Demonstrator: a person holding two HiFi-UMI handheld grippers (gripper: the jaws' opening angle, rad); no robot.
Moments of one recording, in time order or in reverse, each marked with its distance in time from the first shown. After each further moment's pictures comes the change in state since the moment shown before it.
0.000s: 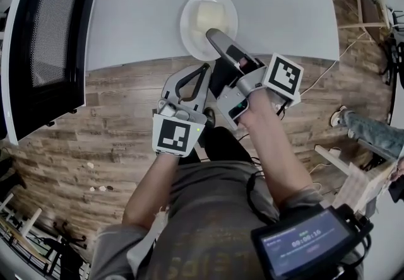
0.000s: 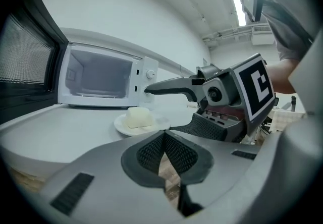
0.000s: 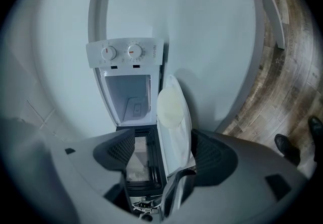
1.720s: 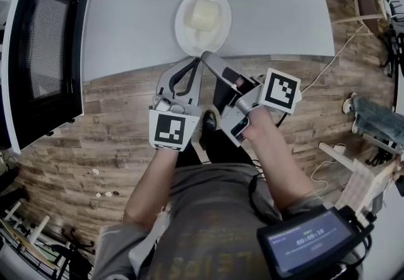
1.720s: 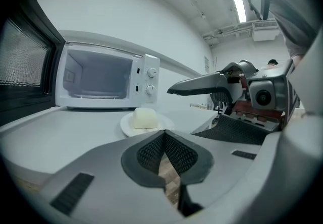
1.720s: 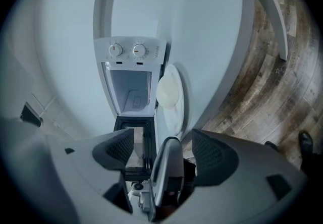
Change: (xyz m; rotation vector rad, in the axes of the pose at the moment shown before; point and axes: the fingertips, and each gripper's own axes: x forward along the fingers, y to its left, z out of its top) left arm 0.026 0.014 0.003 0.022 -0.016 0.029; right arm -0.027 -0.010 -0.007 -0.092 0.081 -0.017
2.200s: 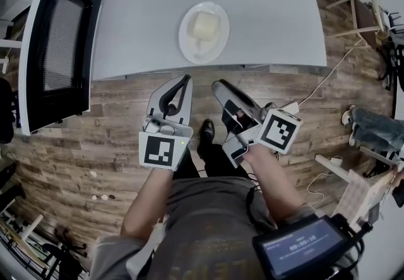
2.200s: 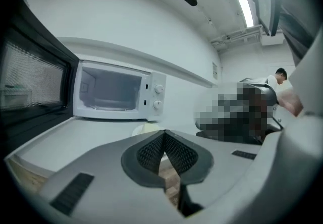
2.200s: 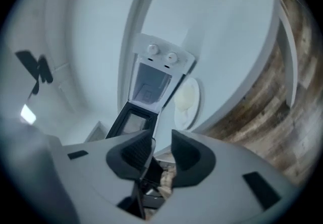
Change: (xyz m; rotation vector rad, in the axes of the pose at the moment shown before) left arm -0.051 -0.006 0.046 -0.075 -0.037 0.096; right arm -0.058 0.031 -0.020 -0.332 -0.049 -0.021
